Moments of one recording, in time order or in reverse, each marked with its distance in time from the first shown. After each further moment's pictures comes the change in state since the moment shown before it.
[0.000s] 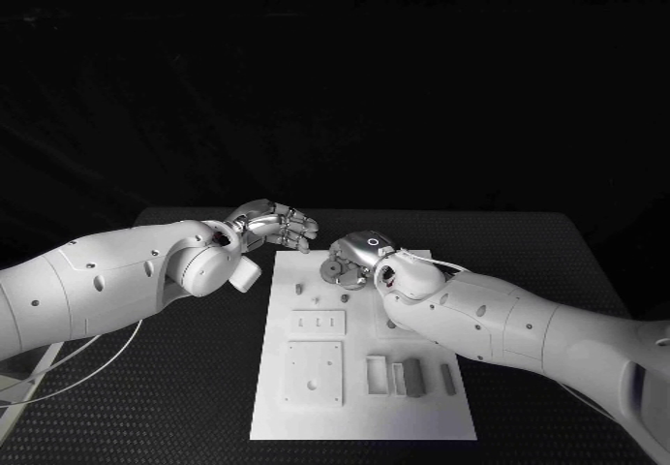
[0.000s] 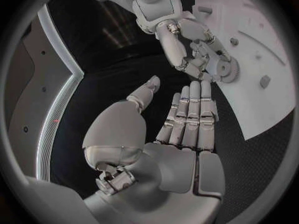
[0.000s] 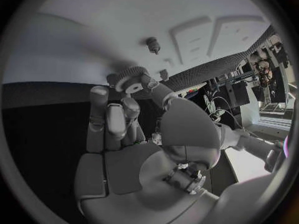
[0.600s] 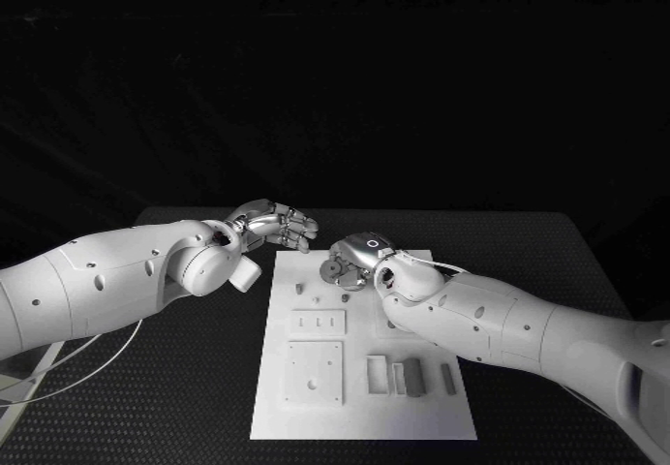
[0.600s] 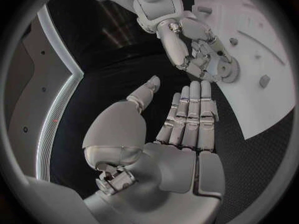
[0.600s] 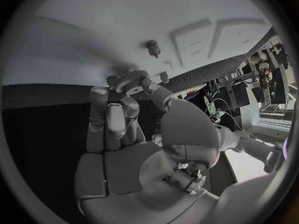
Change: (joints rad) left arm 0.000 0.001 0.000 -0.003 0.000 0.001 -0.003; left_hand 0.000 0.000 -0.003 0.003 0.000 0.000 0.000 0.000 0.000 0.000 0.000 -0.004 0.000 0.003 0.003 -0.004 0.002 0.000 0.000 0.000 0.000 0.000; right arm 0.000 0.007 -0.016 -0.011 0.001 -0.008 -0.002; right_hand -0.004 -0.004 0.000 0.006 0.000 -0.029 0.029 -0.026 -0.018 -0.011 0.011 -0.016 -0.016 -0.006 0.006 -0.004 -0.017 0.000 -0.008 0.000 -0.004 0.000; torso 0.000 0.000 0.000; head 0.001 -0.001
